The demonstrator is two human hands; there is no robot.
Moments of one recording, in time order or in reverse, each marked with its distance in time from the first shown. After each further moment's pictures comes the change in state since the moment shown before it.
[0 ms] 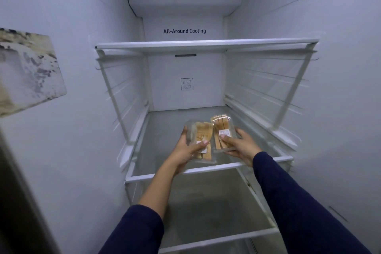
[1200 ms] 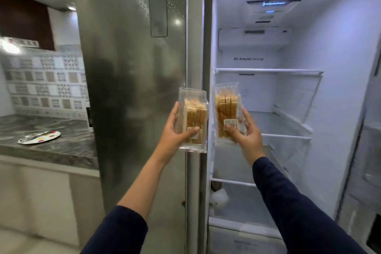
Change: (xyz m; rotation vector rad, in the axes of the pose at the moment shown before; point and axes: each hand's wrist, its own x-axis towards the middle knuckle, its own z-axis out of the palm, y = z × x) left_hand -0.490 0.104 -0.048 0.064 0.350 0.534; right_hand -0.422 -0.056 0.145 0.068 -0.226 -0.652
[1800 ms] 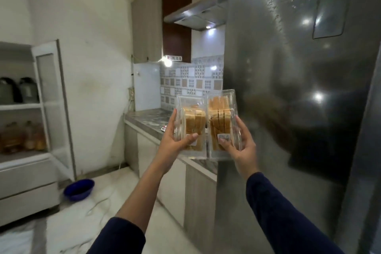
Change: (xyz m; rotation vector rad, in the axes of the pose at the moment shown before) left_hand -0.099 0.077 -0.264 0.357 0.554 0.052; right_hand -0.005 0.020 0.325 0.448 -0.519 -0.045
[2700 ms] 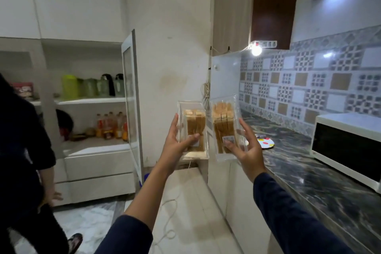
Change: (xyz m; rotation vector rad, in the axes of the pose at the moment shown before) left_hand 0.190 -0.142 -0.307 0.247 0.407 -0.078; right_hand 0.247 0.279 0.278 0.181 -0.276 0.069
